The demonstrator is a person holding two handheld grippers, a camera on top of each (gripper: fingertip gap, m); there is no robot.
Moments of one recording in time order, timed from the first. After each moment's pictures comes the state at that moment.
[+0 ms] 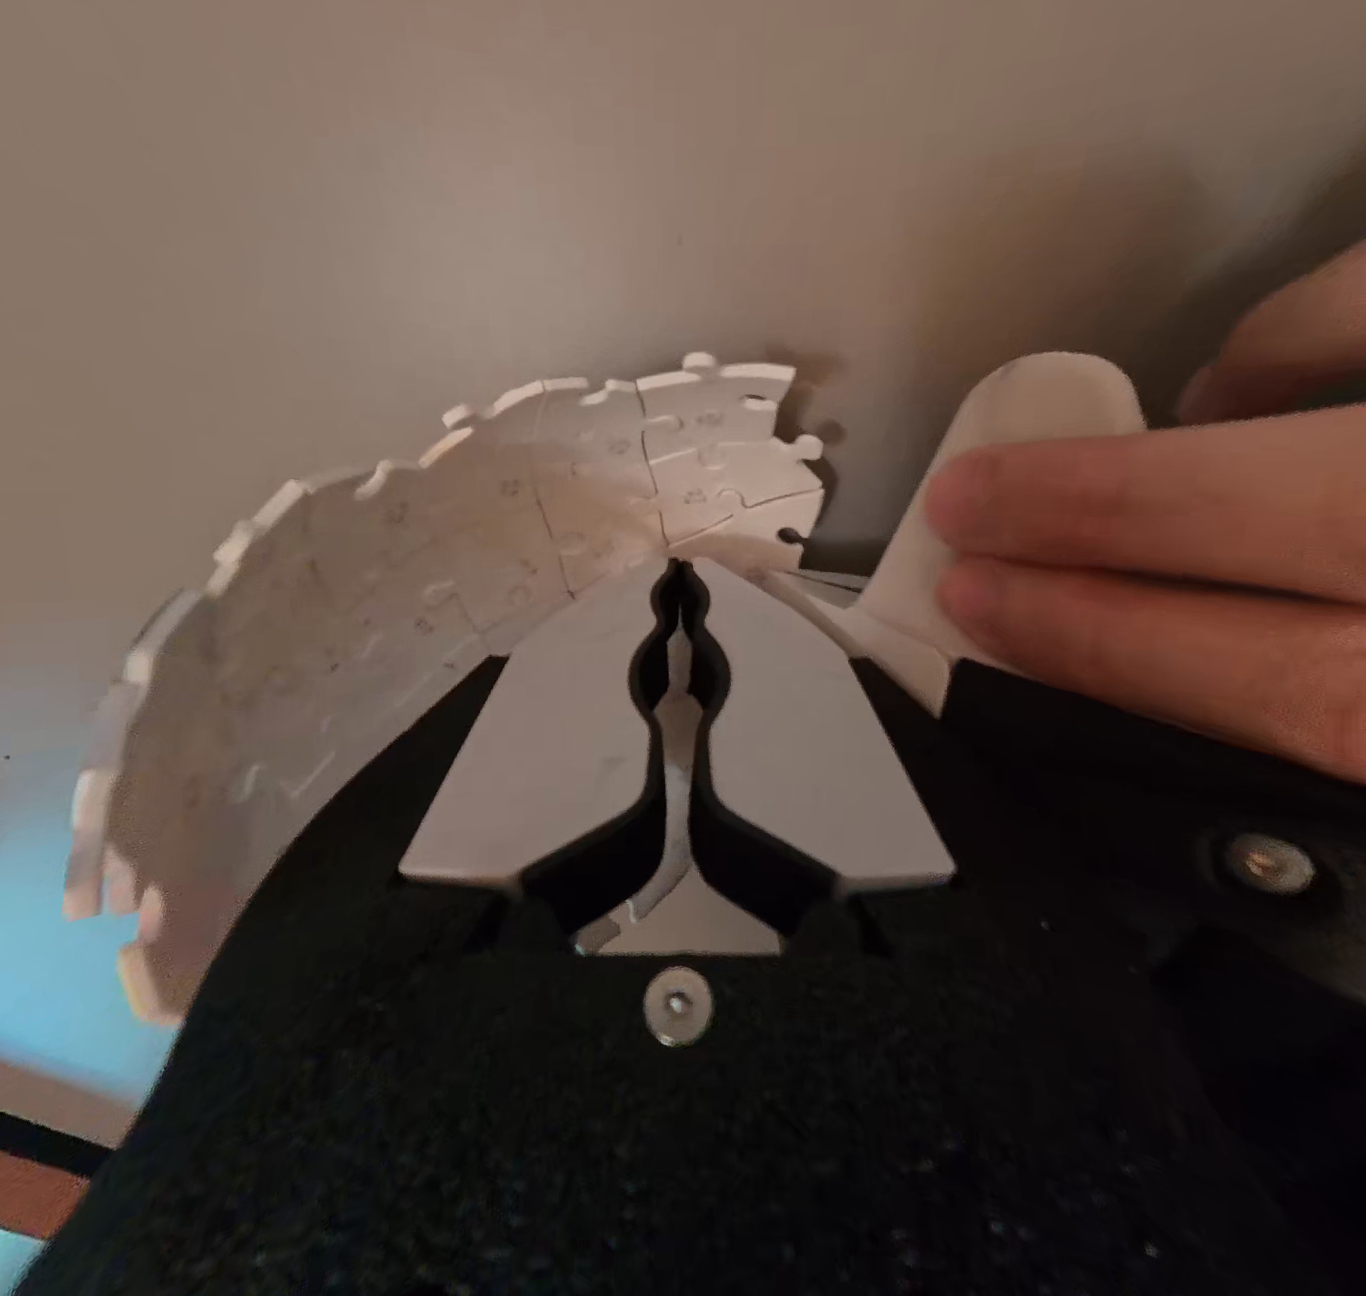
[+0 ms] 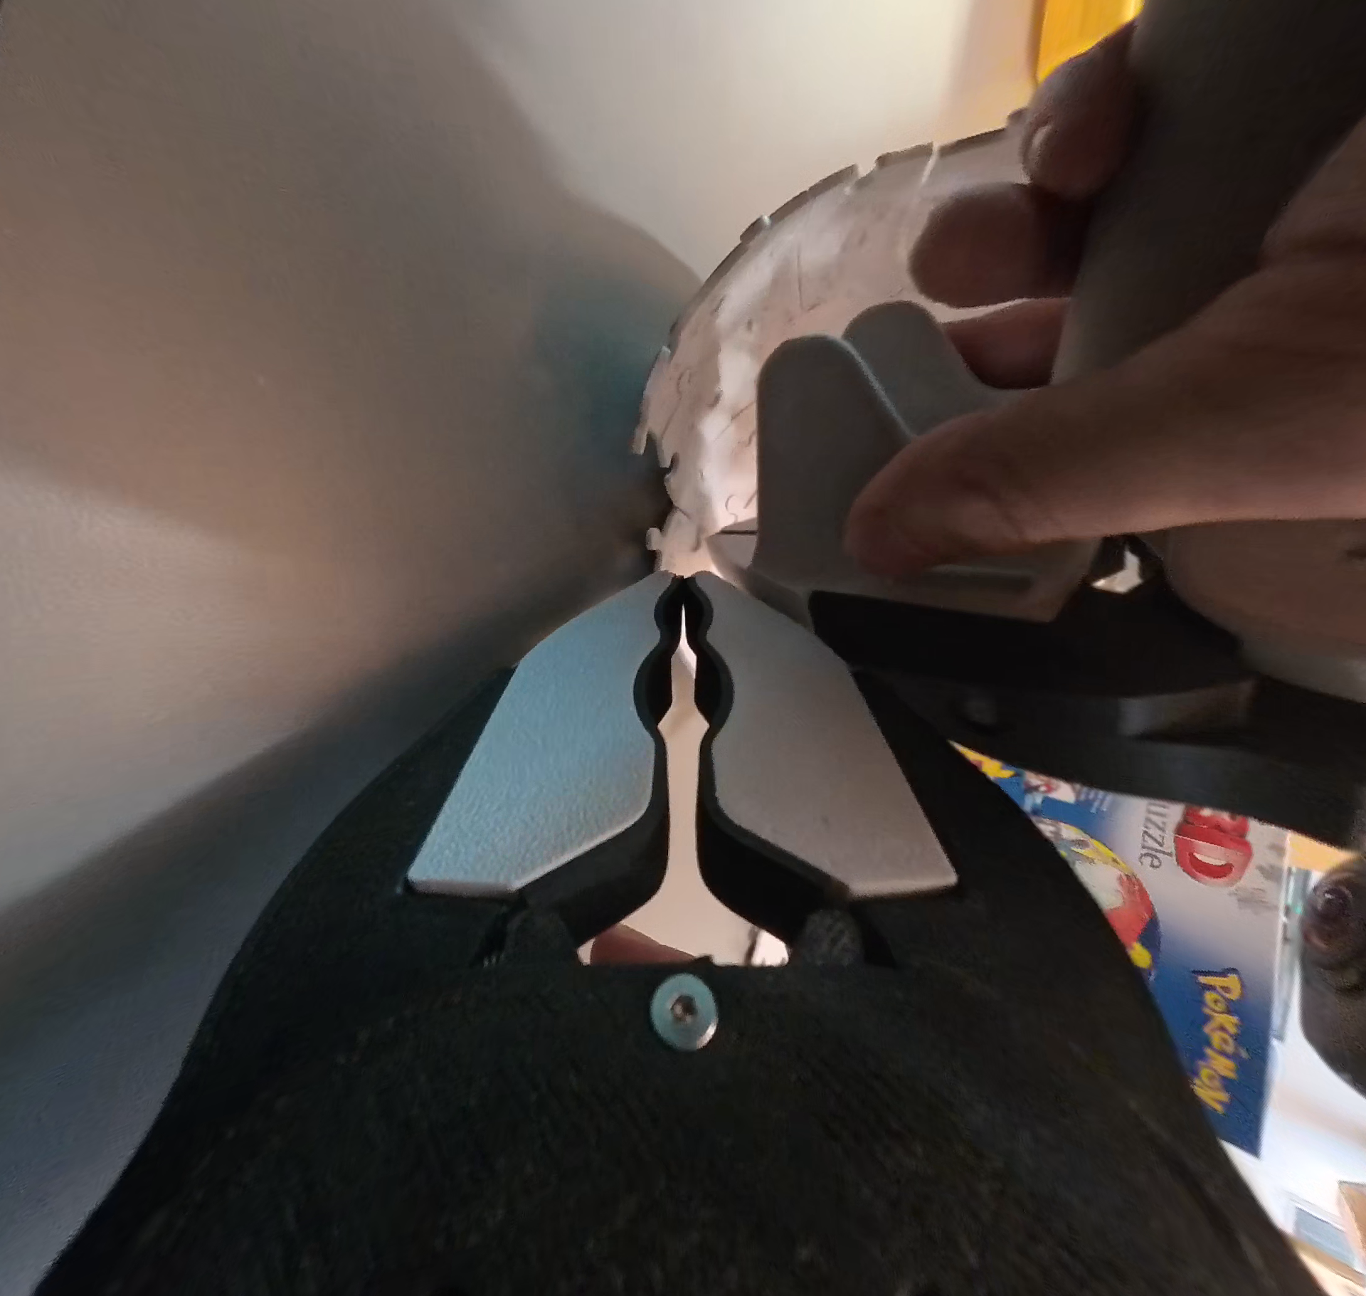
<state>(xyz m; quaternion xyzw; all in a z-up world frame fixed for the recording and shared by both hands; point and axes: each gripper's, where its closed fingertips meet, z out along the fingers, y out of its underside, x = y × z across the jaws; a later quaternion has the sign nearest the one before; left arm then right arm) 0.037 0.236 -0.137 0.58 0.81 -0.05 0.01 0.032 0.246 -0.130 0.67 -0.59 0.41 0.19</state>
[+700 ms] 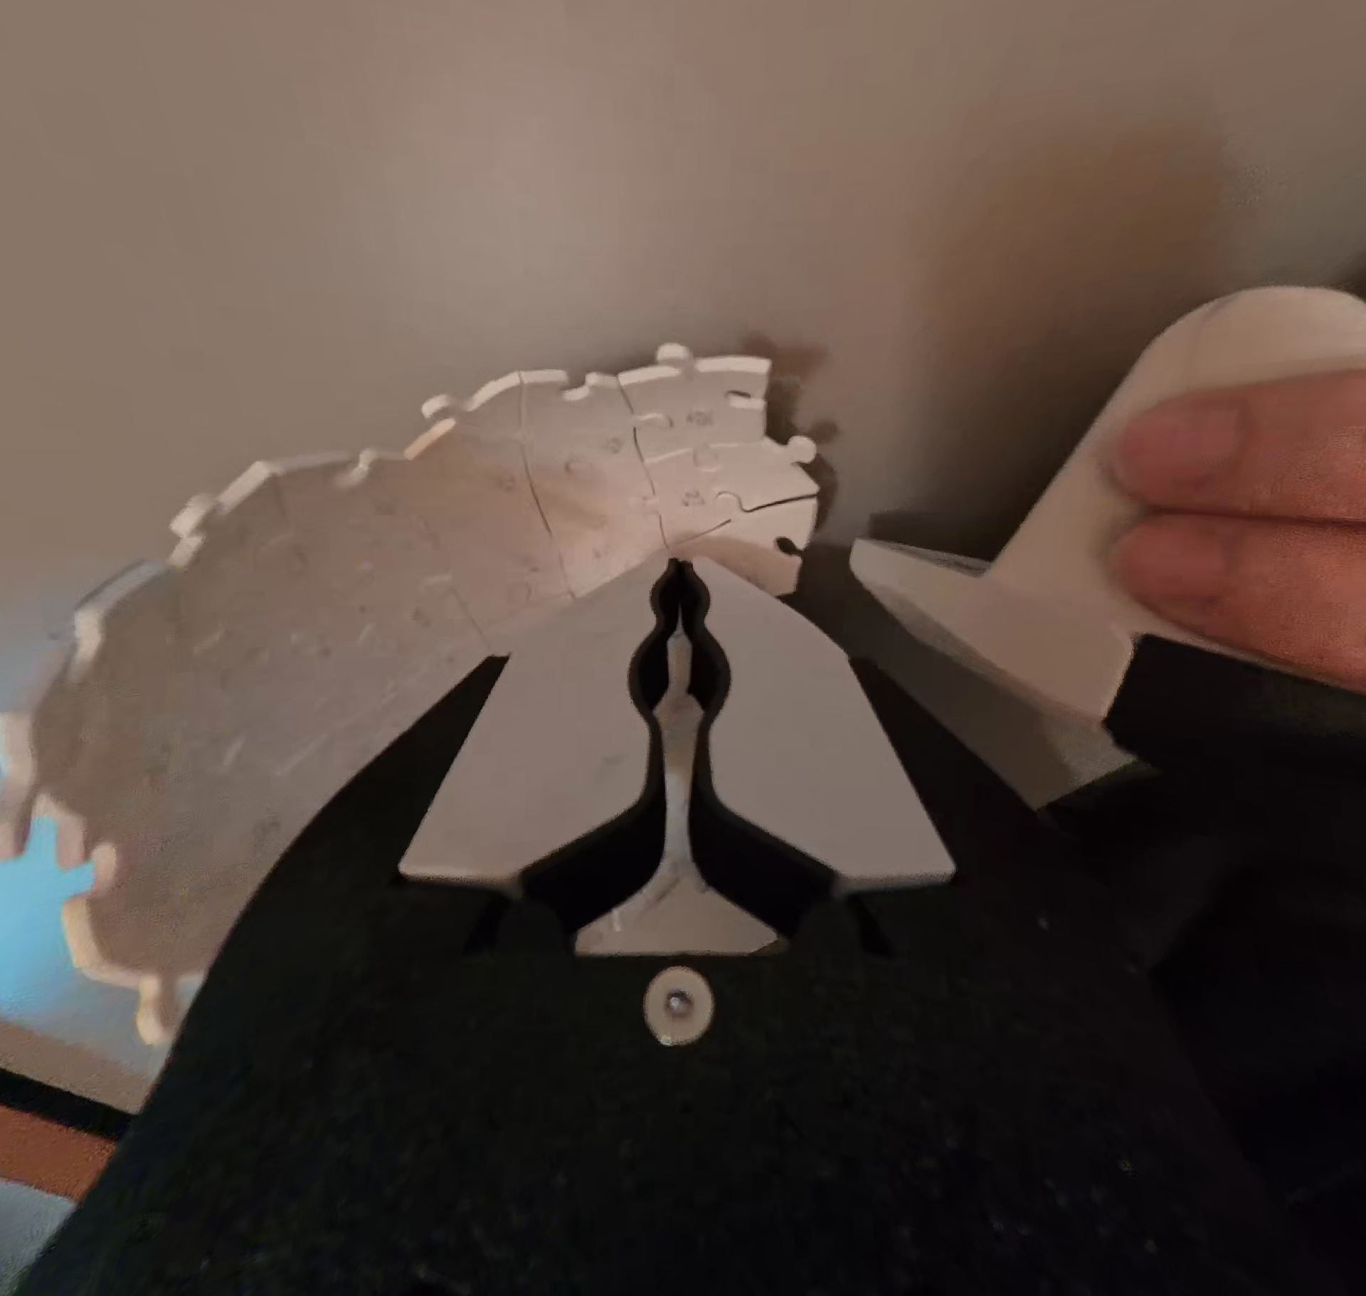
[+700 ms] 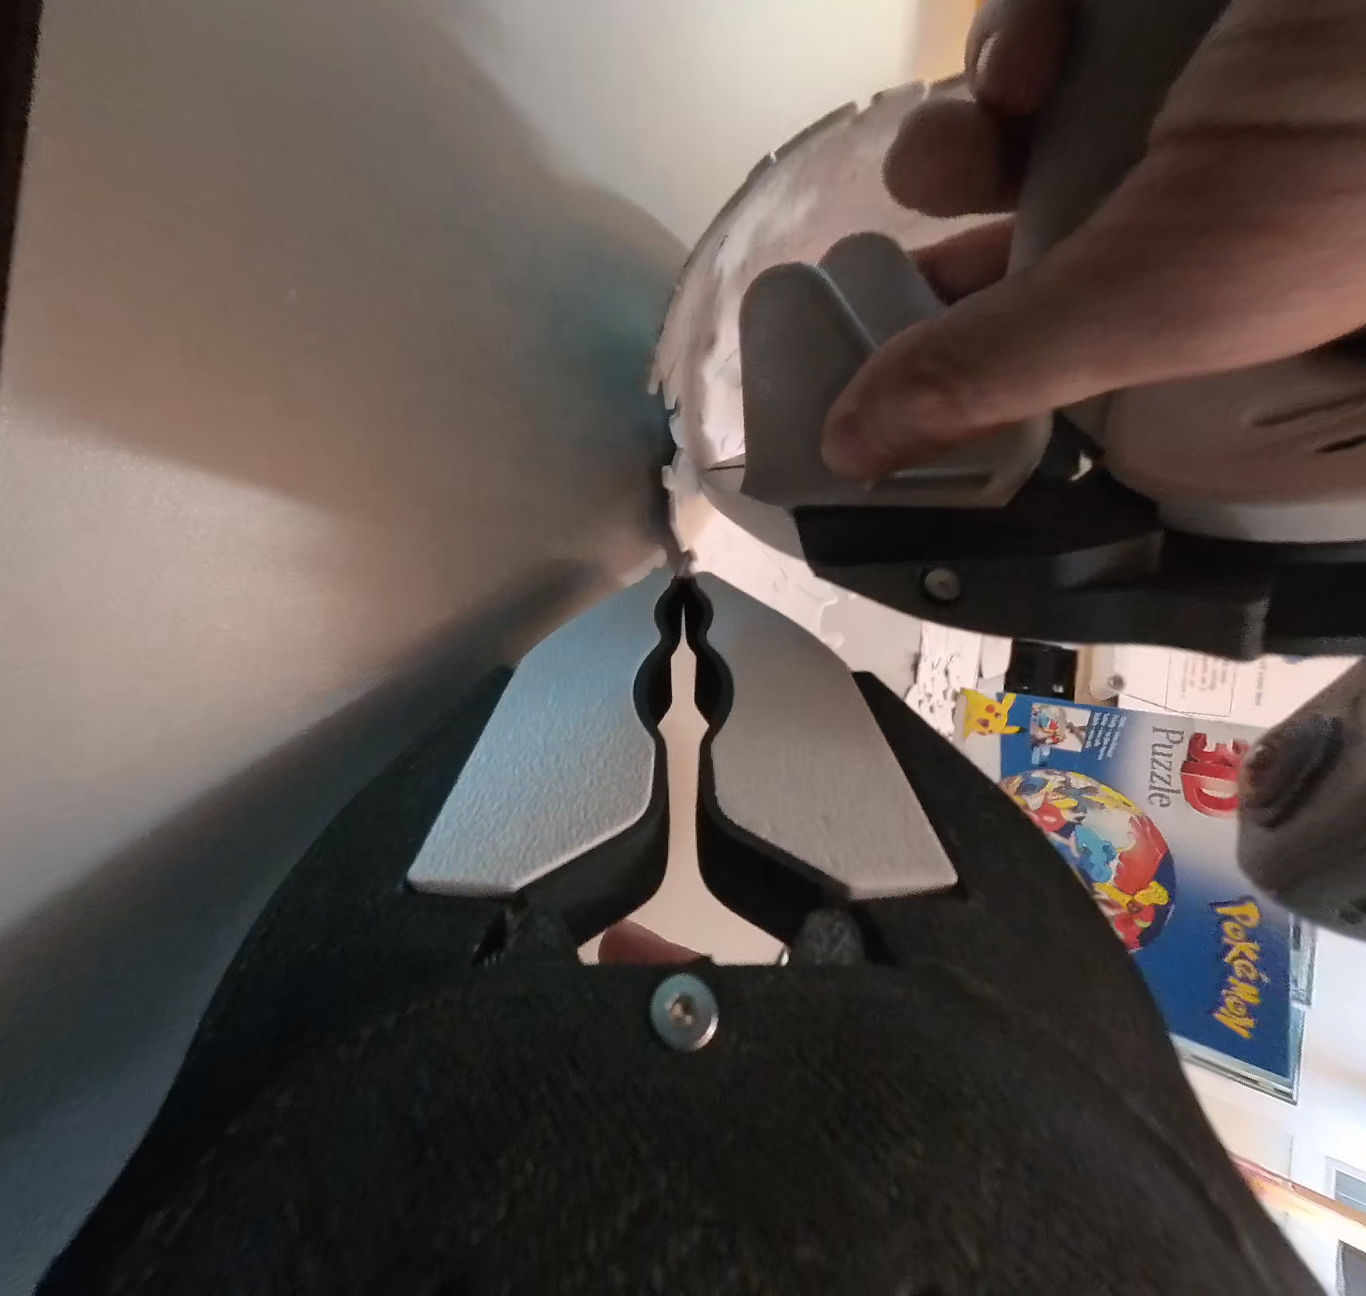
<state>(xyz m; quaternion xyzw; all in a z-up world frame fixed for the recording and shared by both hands) 0.038 0.236 -0.140 0.56 0.83 -0.04 0.03 0.015 0.259 -0.125 0.65 -0.60 0.44 0.19</state>
